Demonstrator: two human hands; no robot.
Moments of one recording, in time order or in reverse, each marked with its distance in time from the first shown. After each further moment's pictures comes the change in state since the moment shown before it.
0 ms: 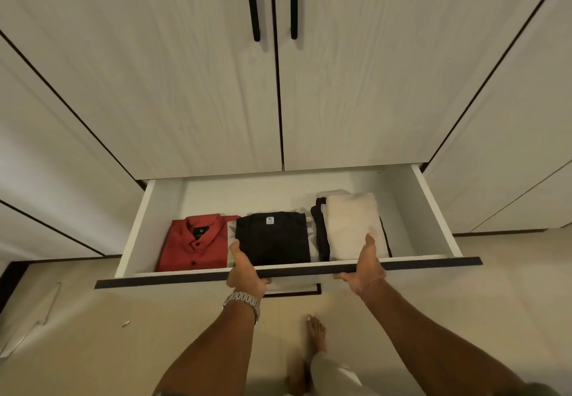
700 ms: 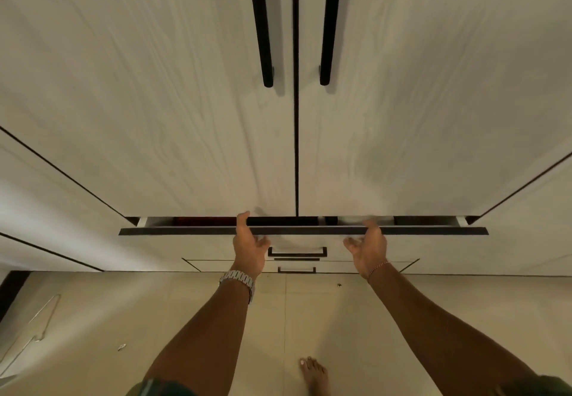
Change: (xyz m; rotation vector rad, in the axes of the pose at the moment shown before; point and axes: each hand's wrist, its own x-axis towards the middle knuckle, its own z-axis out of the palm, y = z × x) left_hand 0.108 0.118 0.160 0.015 -0.250 0.095; right_hand 0.081 -0.084 0.193 -0.077 -0.203 -0.130
